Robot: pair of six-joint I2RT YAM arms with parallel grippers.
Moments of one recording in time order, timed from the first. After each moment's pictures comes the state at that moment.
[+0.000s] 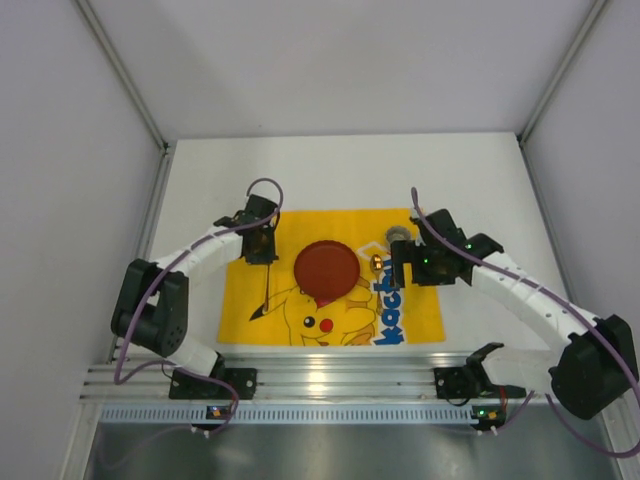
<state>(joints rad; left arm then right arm) -0.36 1.53 0.96 -0.53 -0.11 -0.42 0.52 1.18 0.87 -0.75 -0.06 0.42</state>
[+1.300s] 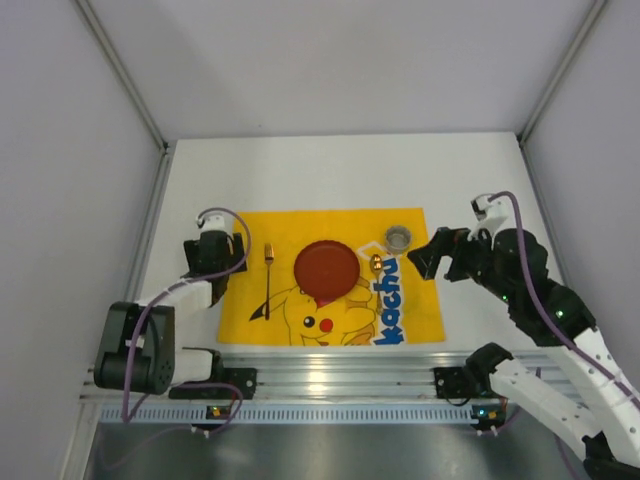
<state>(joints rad) -0.10 1.30 0.49 0.13 -0.36 -0.16 0.56 0.67 0.93 -0.69 -0.02 0.43</state>
